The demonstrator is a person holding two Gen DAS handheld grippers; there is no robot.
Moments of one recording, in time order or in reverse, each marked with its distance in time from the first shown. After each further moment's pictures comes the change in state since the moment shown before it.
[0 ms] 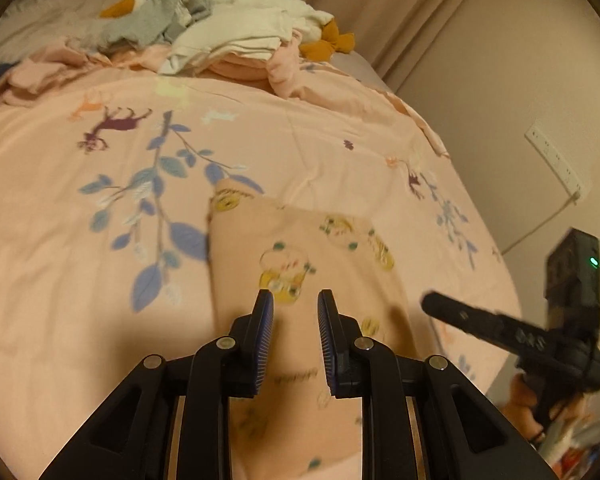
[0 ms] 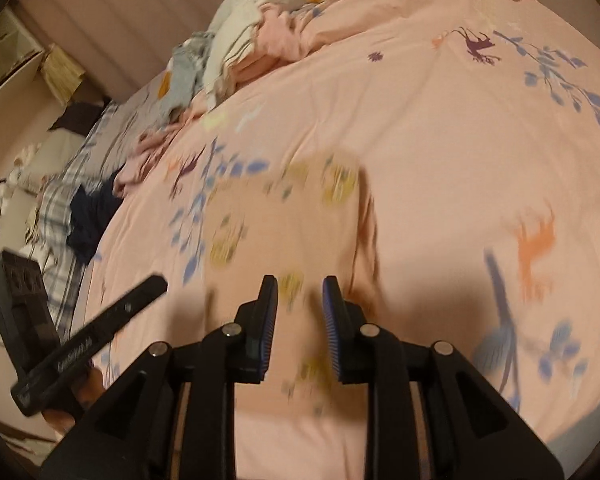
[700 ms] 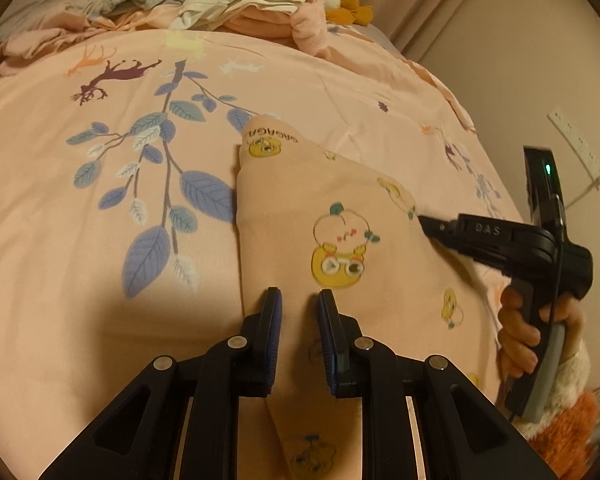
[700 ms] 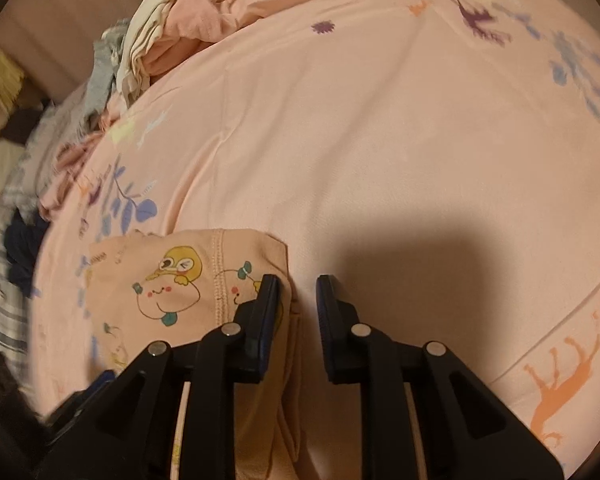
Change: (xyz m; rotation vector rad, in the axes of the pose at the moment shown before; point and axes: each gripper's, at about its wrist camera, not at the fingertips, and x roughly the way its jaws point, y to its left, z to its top) left arm 0.041 0.033 -0.029 0.020 0.070 0.058; right arm 0.098 -0.034 0.058 0.005 0.062 -0.183
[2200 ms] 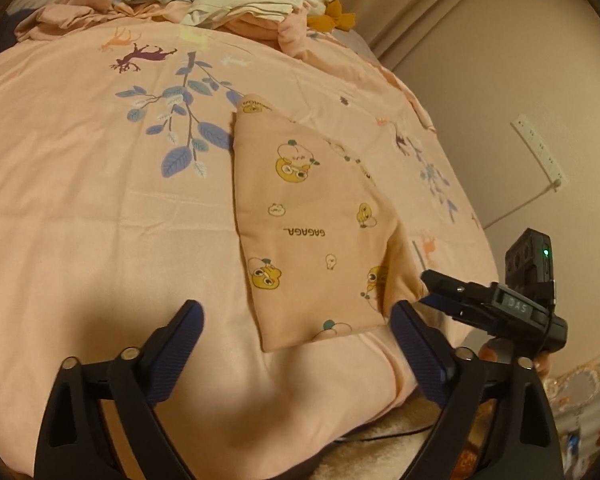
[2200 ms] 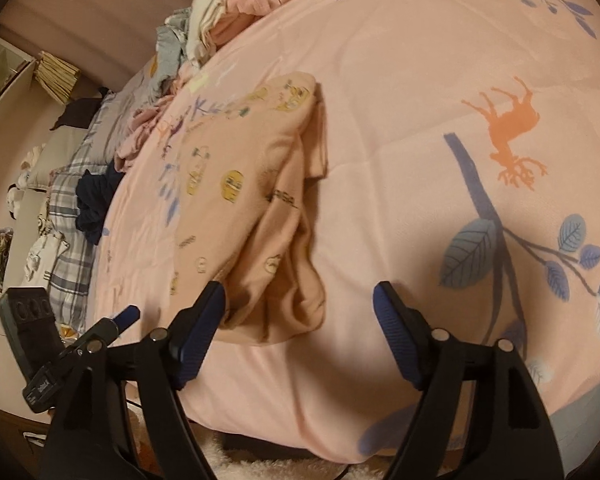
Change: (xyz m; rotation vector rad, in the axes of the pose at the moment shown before) left arm -0.081 -0.002 -0.057 -0.065 0.010 -0.136; right arm -0.089 -0.031 -0.130 0.059 0.064 0.273
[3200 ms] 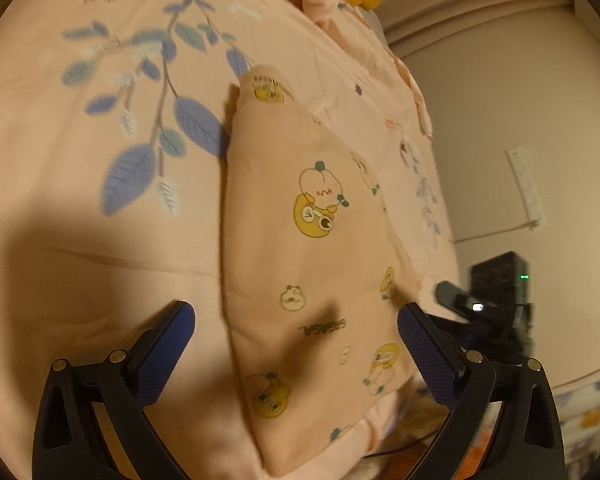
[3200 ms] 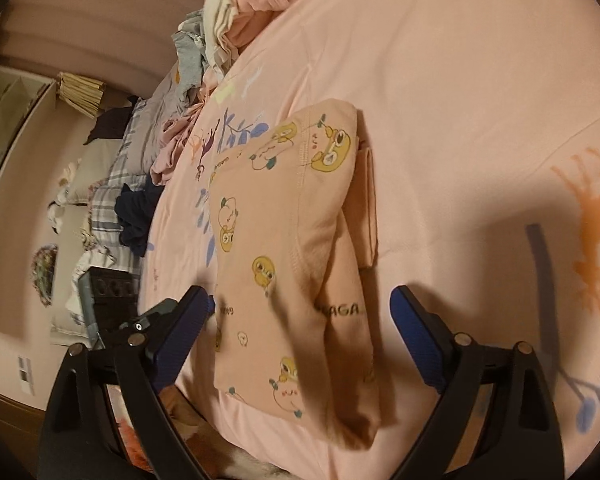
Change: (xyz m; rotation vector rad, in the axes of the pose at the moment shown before) left arm 0.076 0.045 0.065 -0.185 0.168 -0.218; right arm 0.039 -0.015 0.061 0.066 0.105 0.223
